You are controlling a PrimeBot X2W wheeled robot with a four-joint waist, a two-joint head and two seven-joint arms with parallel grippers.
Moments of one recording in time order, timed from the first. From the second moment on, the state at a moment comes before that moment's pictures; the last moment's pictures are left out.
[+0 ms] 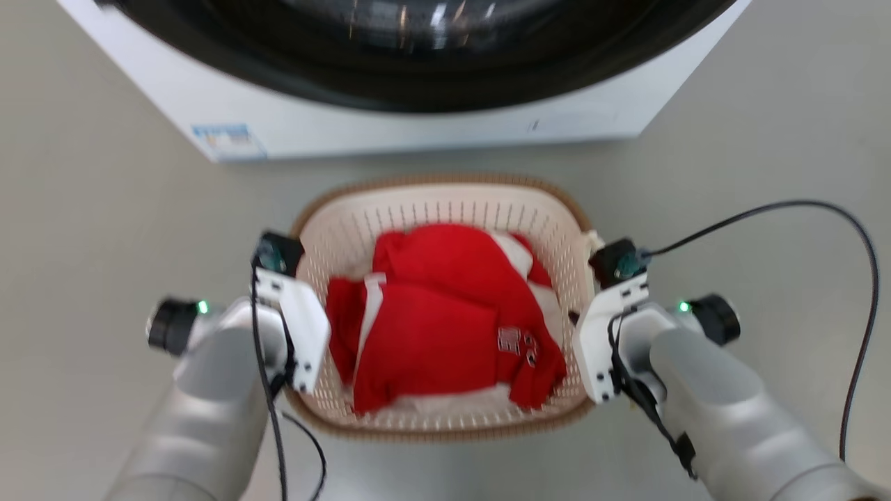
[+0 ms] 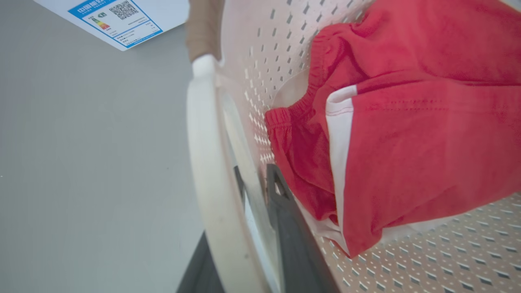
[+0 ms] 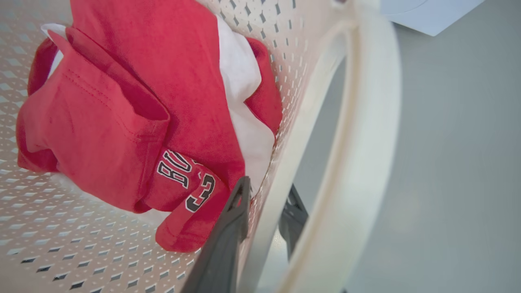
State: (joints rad) left arm -0.87 0.07 -0.33 1.30 -0.11 -0.12 0.08; right arm -0.80 -0.07 0.69 1.11 0.48 0.11 0.22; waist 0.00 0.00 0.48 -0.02
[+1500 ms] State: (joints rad) left arm -0.62 0.06 -0.57 1.28 -0.37 -0.12 0.27; right arm -0.64 -0.09 1.06 1.12 0.89 0.11 0.35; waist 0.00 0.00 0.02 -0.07
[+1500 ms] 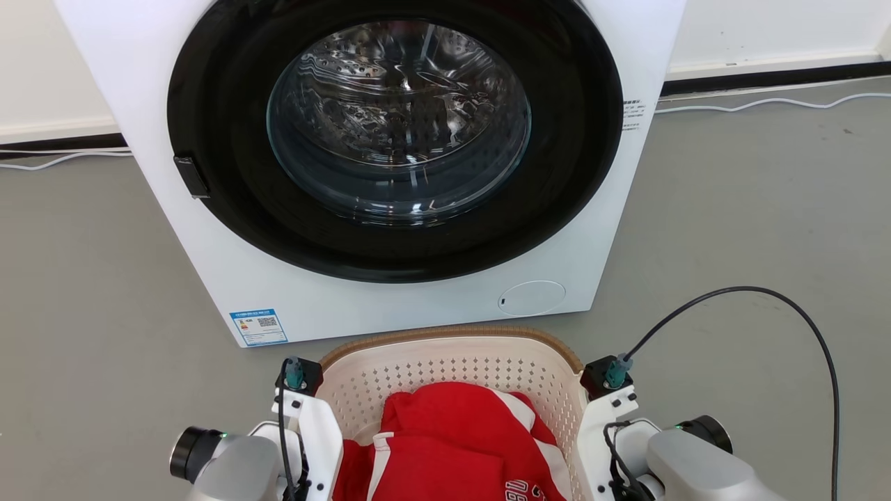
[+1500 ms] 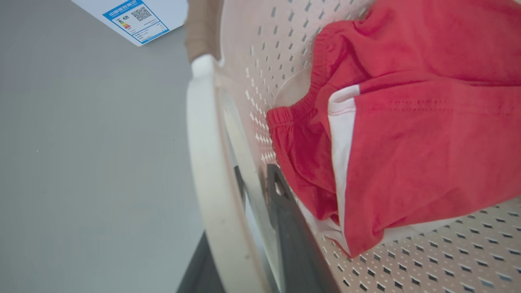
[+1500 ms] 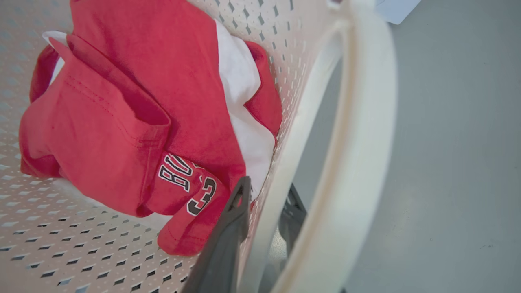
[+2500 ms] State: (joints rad) left arm -0.62 0.09 -0.69 1.27 -0.49 -0.12 0.28; right arm -0.66 -0.09 1.19 1.12 1.00 0.11 0.33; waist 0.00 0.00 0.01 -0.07
